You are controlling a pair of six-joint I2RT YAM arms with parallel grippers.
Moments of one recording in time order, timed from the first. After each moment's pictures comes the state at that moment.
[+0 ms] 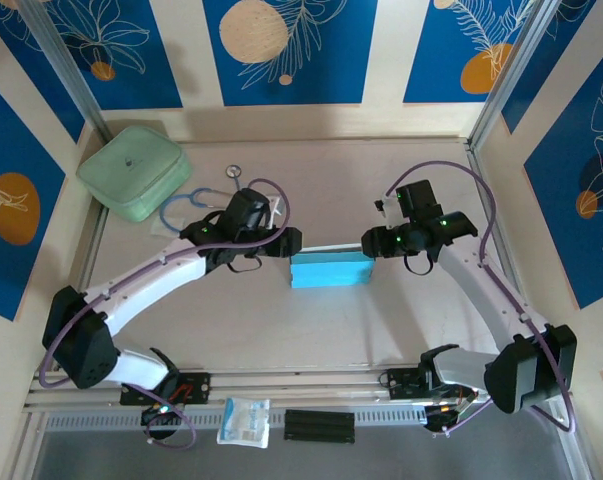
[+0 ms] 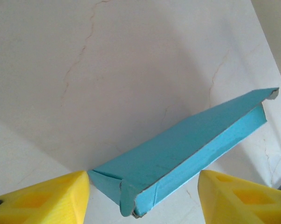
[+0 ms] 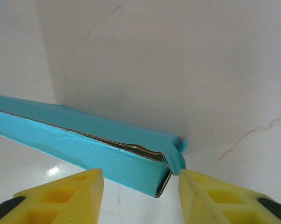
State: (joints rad) left arm -0.73 1.40 1.14 -0.51 0.14 -0.50; right arm 0.30 1.22 1.07 -0.91 -0.24 0.13
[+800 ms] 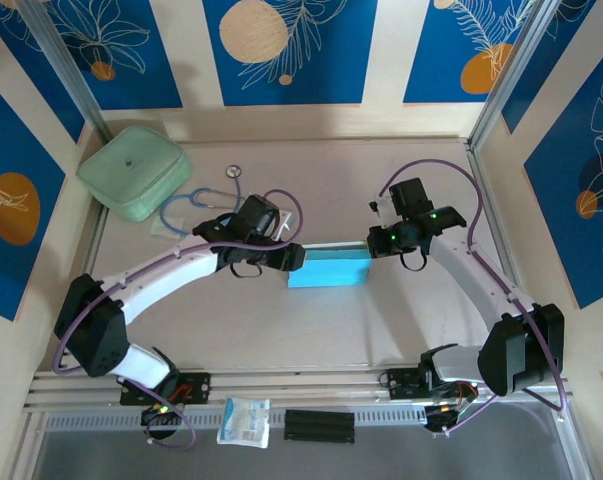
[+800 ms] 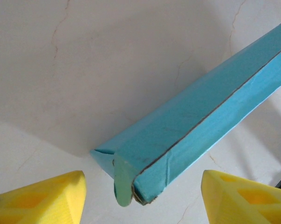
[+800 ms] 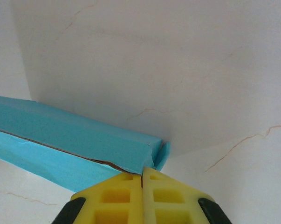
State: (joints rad) left arm -0.74 1.48 1.13 -0.57 0.20 -0.39; right arm 0.30 1.30 1.07 -0.88 -0.21 0.12
